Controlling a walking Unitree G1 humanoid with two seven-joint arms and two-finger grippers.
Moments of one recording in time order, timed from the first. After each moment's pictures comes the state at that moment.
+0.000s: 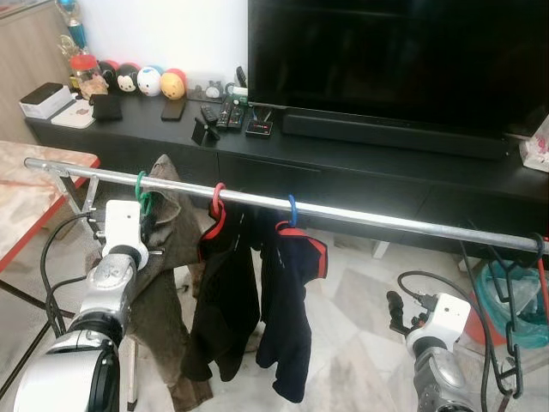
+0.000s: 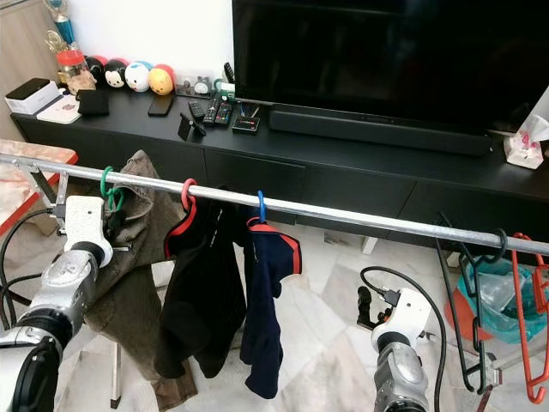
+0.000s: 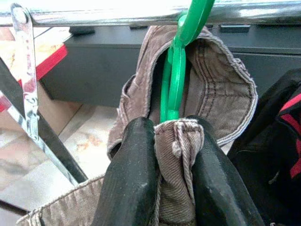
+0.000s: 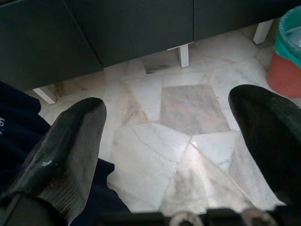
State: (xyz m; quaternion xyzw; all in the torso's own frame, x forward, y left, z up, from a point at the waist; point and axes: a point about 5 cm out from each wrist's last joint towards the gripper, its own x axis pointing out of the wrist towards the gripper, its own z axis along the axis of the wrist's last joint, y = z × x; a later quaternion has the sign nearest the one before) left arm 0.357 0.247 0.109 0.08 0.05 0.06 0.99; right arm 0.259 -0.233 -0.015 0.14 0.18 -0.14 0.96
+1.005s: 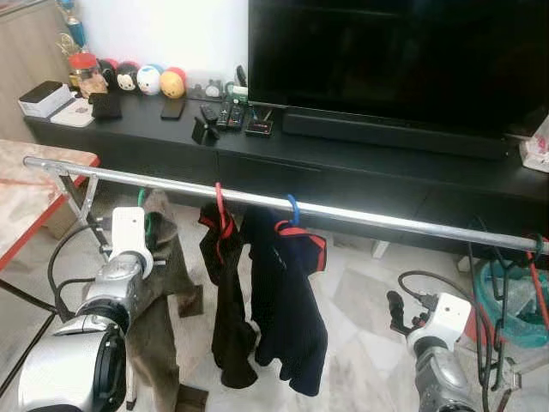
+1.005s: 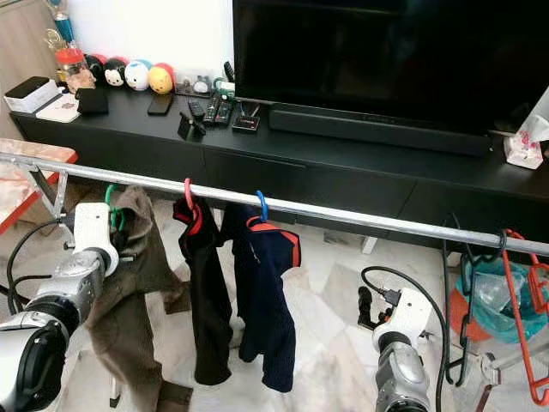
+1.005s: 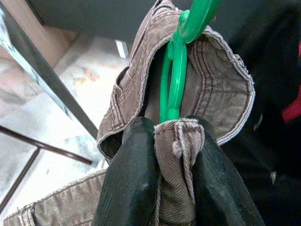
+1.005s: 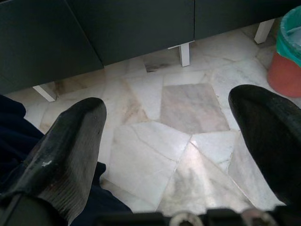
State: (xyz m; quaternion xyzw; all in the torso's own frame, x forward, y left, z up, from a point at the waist) left arm 0.355 0.244 0.083 0.04 0.20 0.08 0.98; right arm 0.259 -0.234 -0.015 0.14 0.18 -0.13 0.96
